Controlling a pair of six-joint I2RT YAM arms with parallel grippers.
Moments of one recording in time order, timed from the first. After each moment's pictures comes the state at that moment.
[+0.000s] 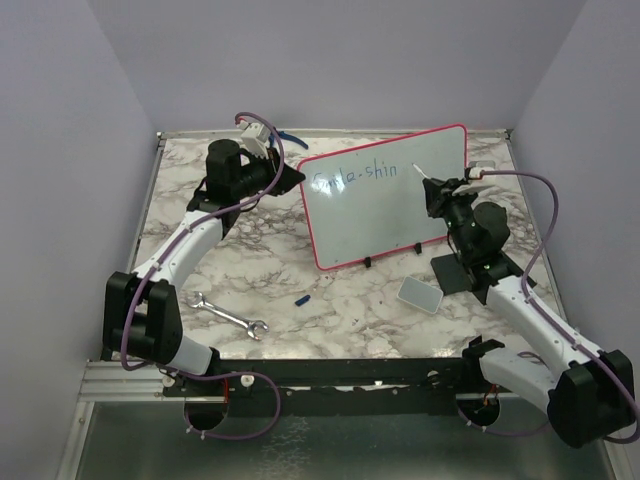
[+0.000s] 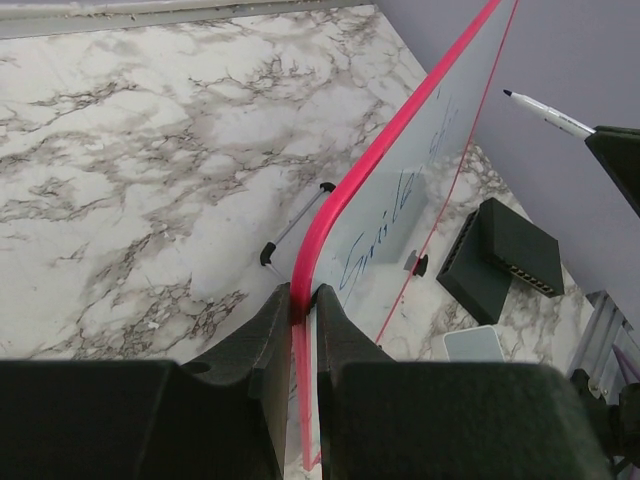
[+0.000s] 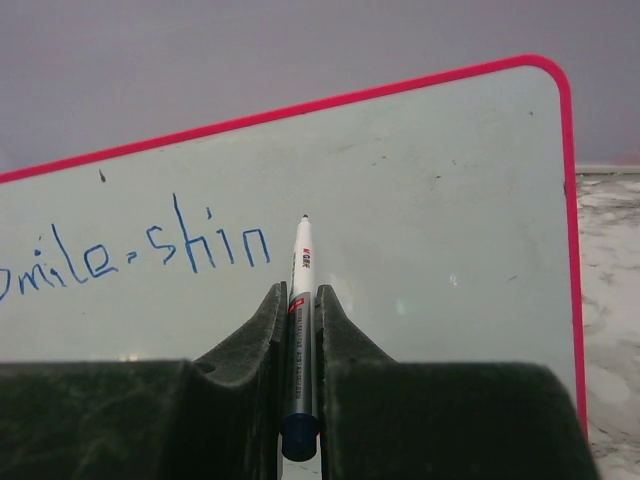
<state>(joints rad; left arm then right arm) -0.25 1.47 1.10 0.15 0.58 -0.39 0.35 1.01 0.63 0.46 0.13 0.15</state>
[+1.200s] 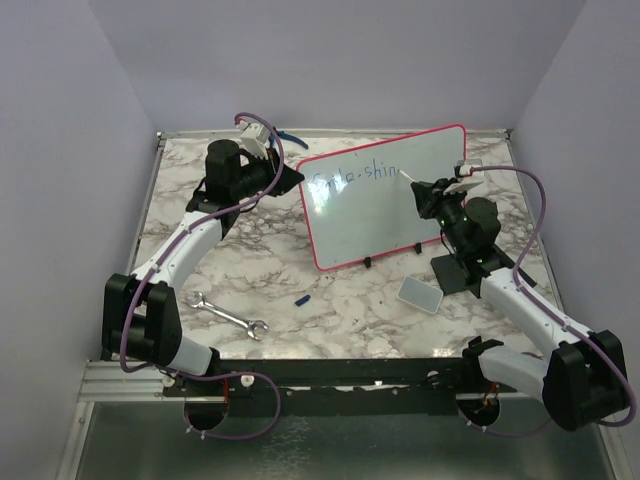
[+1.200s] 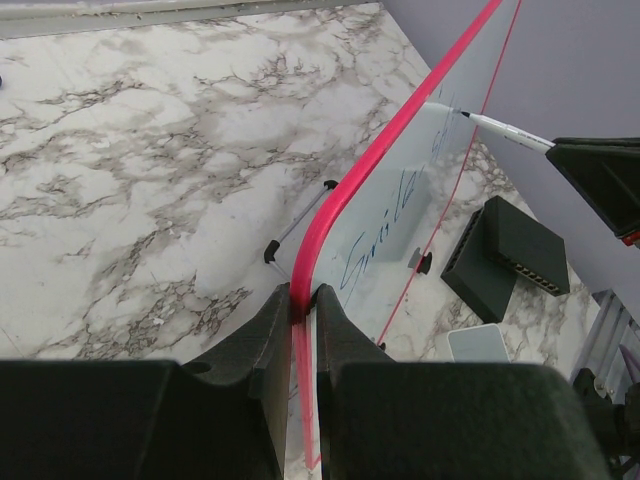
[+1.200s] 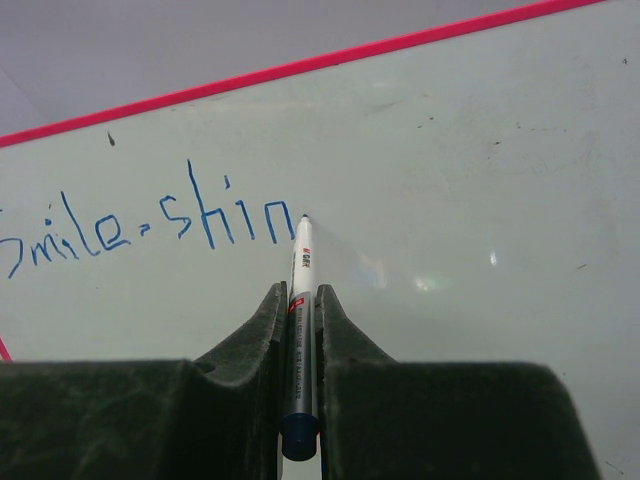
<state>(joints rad) -0.25 1.45 1.10 0.13 0.57 -0.38 0.31 1.10 0.63 0.50 0.02 0.20</state>
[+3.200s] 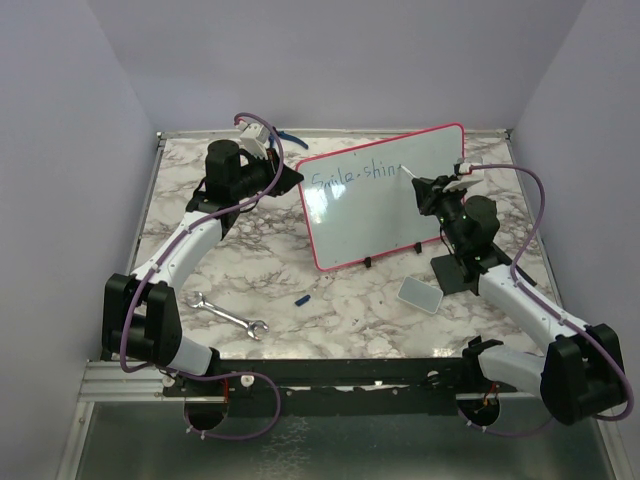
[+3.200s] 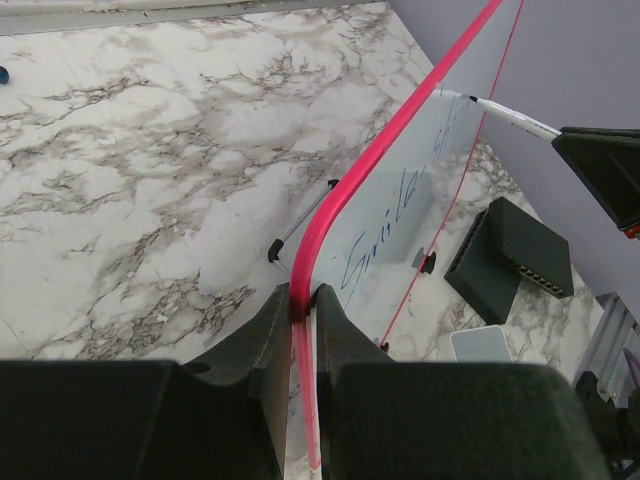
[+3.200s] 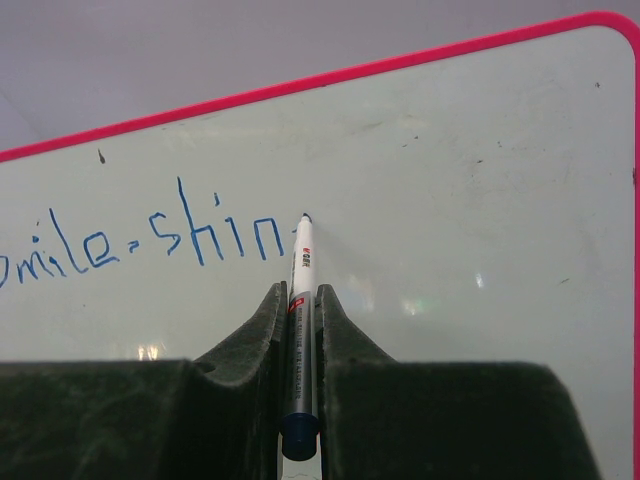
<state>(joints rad) -0.25 1.45 1.10 0.12 0.57 -0.38 0.31 1.13 0.63 0.55 0.03 0.18</state>
